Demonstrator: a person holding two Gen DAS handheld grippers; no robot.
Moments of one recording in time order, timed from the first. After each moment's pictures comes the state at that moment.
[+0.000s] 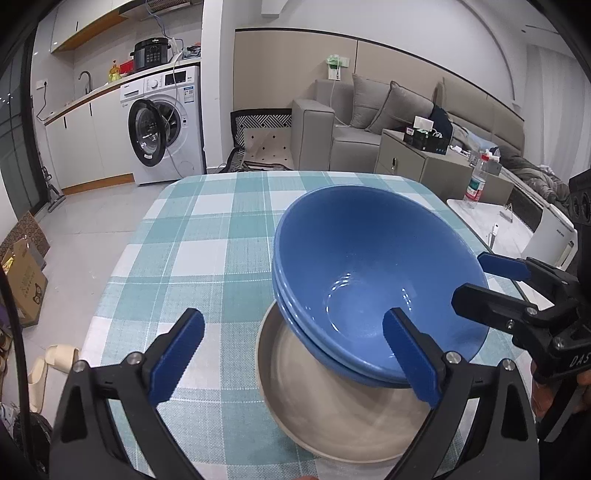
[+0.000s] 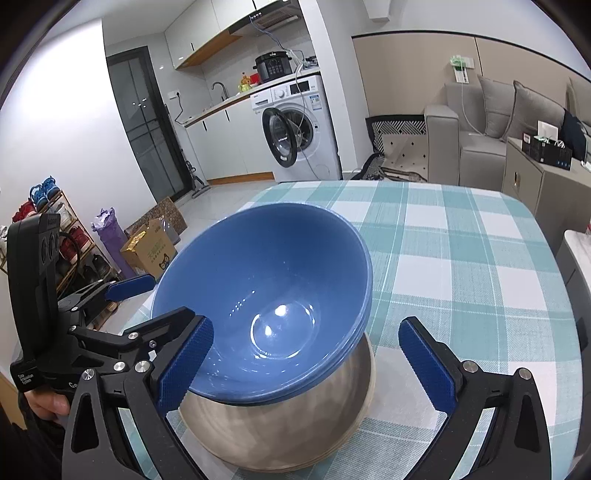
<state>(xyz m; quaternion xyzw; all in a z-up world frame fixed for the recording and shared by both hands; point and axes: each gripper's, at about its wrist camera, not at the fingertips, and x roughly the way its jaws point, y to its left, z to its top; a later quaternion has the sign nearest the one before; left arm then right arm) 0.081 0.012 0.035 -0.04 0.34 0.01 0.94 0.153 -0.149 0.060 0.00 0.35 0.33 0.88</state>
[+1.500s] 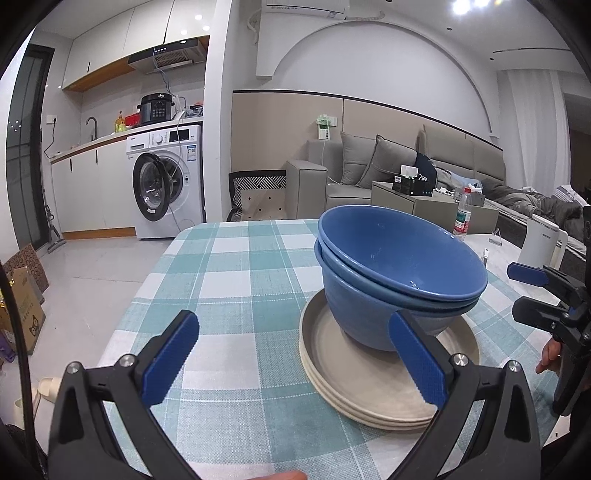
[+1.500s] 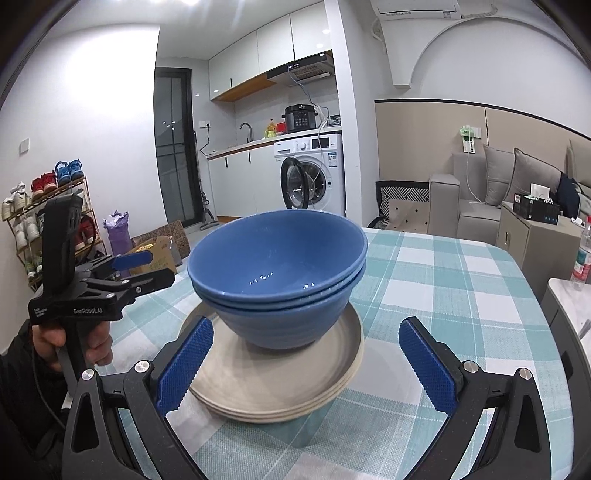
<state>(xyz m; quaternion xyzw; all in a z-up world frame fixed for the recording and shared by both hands) 0.017 0.045 0.008 -0.02 0.20 -0.01 0.98 0.070 -0.189 0.030 -0.03 0.21 0.35 0.91</state>
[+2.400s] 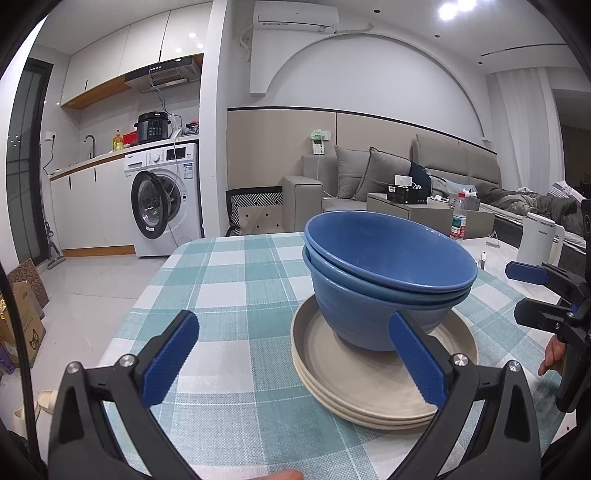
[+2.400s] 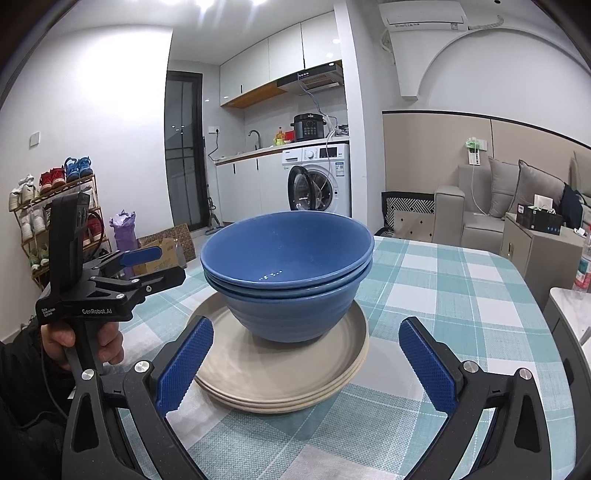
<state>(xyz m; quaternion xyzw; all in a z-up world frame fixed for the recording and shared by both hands) 0.007 0.032 0.003 -0.01 0.17 -0.01 0.99 0.059 -0.193 0.025 -0.03 0.19 0.36 0.91</state>
